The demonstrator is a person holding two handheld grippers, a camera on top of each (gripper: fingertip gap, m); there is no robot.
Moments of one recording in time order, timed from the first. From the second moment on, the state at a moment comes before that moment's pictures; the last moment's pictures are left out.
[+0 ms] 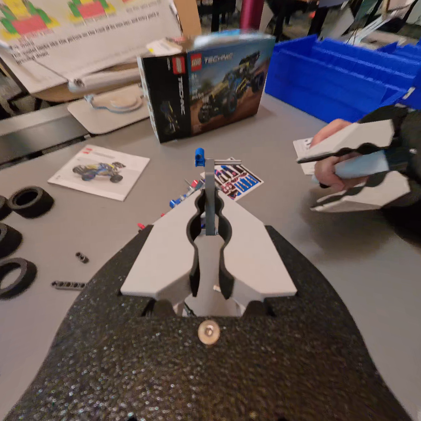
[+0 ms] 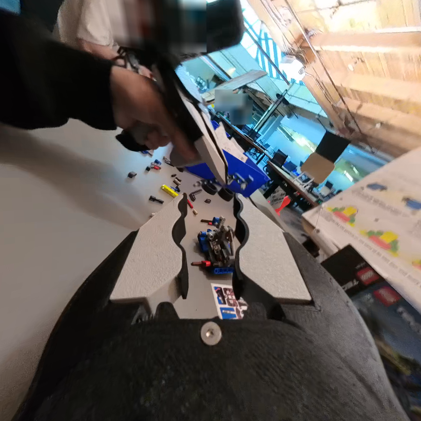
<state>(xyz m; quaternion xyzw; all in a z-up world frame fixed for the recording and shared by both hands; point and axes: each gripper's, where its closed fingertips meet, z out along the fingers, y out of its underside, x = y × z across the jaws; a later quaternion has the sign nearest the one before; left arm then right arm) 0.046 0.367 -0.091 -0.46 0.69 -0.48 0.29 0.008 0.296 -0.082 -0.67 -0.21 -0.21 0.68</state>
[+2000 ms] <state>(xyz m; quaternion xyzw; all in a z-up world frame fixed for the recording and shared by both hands) 0.019 0.393 -0.080 -0.42 0.66 -0.56 0.27 0.094 0.366 -0.167 -0.87 -0.18 -0.03 0.45</state>
